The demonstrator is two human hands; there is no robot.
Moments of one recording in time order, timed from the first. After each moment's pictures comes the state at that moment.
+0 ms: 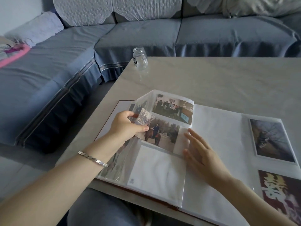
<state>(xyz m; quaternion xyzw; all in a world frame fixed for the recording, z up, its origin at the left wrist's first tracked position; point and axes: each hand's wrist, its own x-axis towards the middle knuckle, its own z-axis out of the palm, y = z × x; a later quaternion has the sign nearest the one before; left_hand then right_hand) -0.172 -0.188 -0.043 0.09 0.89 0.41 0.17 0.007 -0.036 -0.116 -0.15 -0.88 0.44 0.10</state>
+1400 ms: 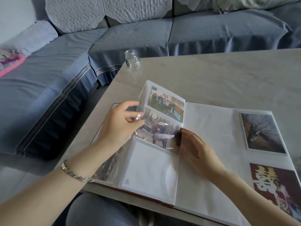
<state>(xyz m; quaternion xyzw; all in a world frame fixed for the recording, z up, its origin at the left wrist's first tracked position) -0.144 -0.181 -0.012 0.30 0.87 0.39 0.06 0.008 -0.023 -0.138 -0.15 -0.85 0.47 0.19</state>
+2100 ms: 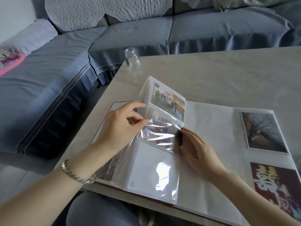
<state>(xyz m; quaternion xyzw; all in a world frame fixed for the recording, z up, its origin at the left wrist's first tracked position) -0.140 -0.187 -0.014 0.41 0.84 0.37 -0.02 0.011 -0.025 -0.139 -0.15 -0.86 0.44 0.18</state>
